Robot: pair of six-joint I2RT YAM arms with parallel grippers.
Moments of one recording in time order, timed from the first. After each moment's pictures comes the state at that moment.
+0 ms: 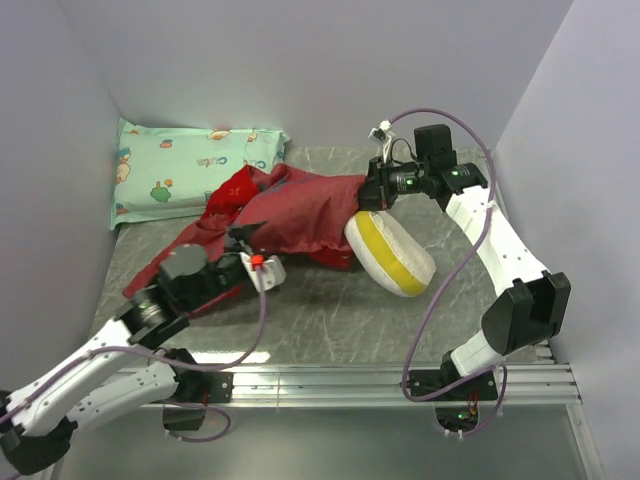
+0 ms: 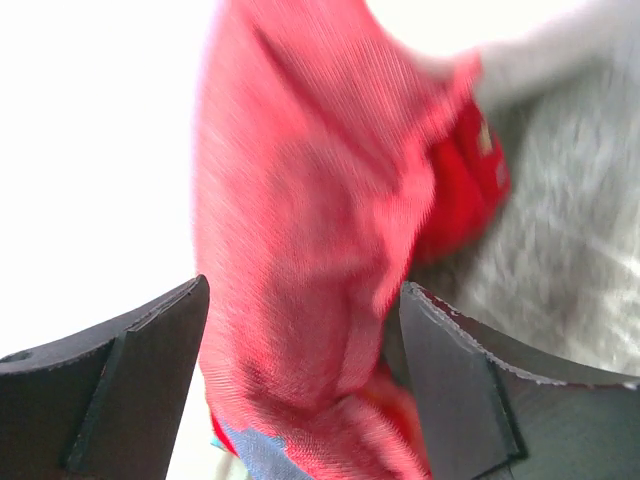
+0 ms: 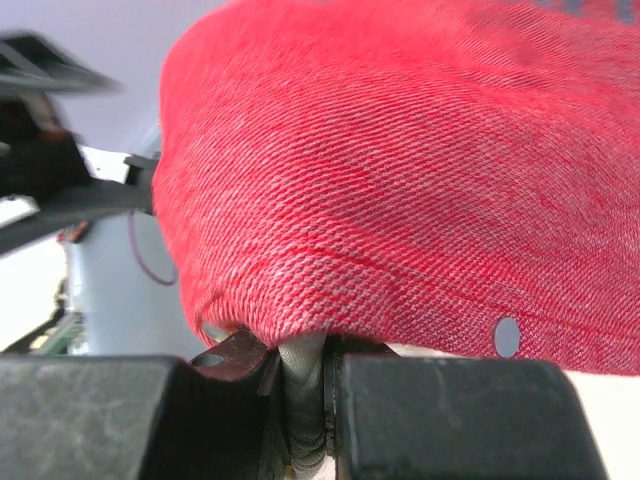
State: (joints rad) left arm -0.84 0.72 0.77 -0.20 0.02 0.71; right arm 0.28 1.54 1.53 -0.66 -0.99 0.05
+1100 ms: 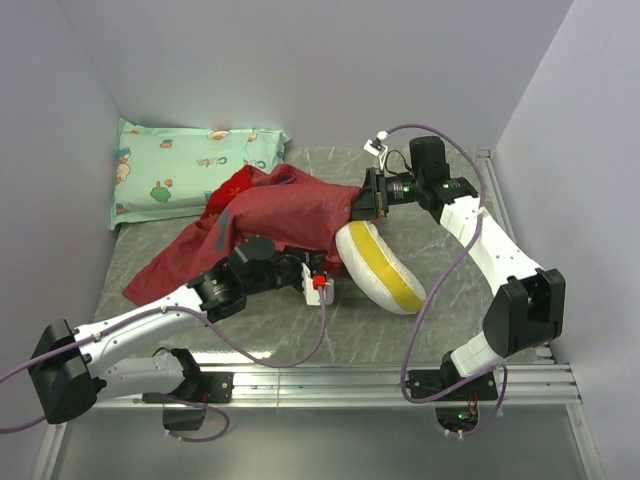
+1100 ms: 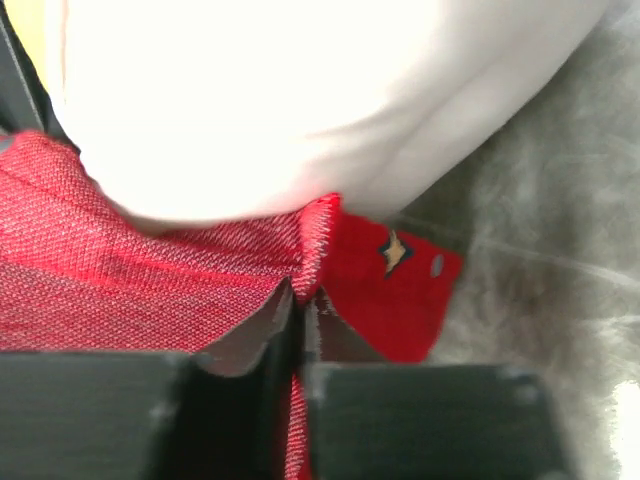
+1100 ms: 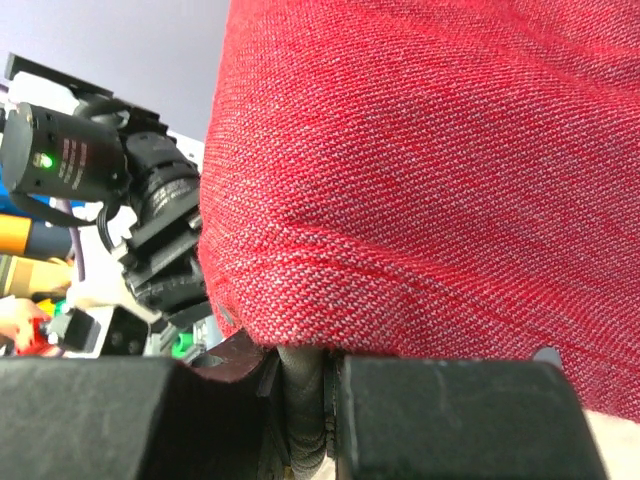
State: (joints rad) left arm -0.92 1.09 0.76 0.07 0.23 0.95; right arm 0.29 1.52 1.36 -0.44 -1.19 0.32
